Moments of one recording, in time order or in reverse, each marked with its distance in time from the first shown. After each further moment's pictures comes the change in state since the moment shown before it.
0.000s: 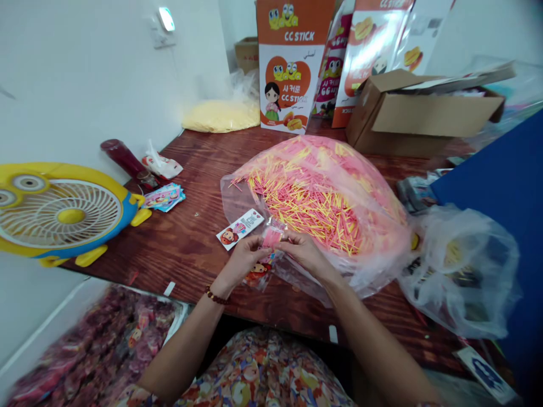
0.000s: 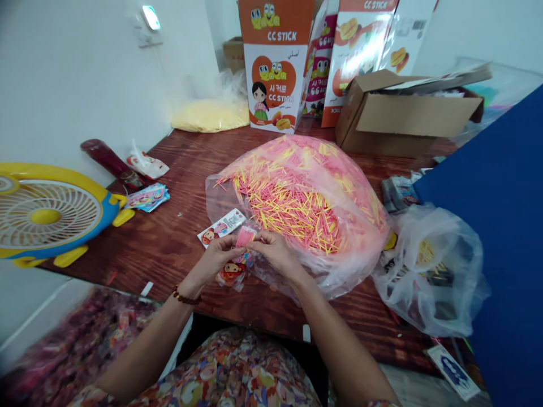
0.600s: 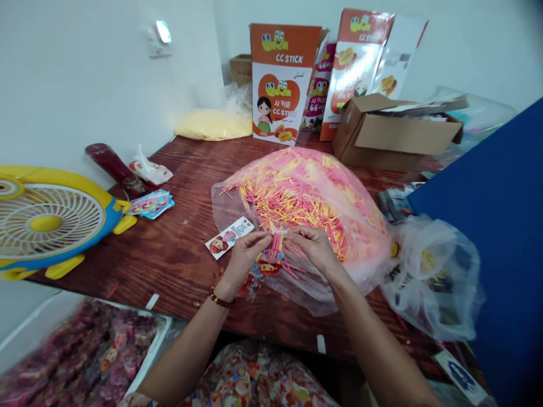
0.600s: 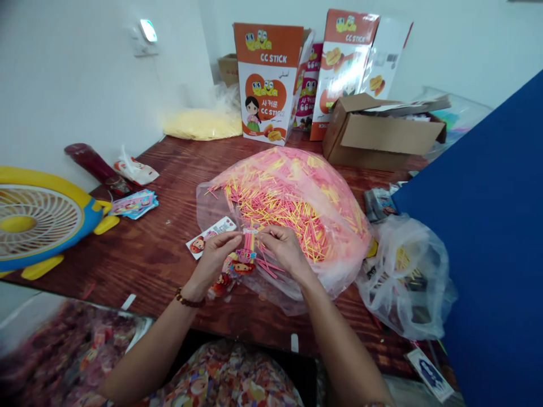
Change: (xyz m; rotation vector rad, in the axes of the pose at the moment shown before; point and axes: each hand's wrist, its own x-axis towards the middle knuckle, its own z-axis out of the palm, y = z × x) left_hand 0.017 0.013 0.030 -0.101 0.086 0.232; right_hand -0.008 -0.056 -0.035 -0.199 0.177 -0.134
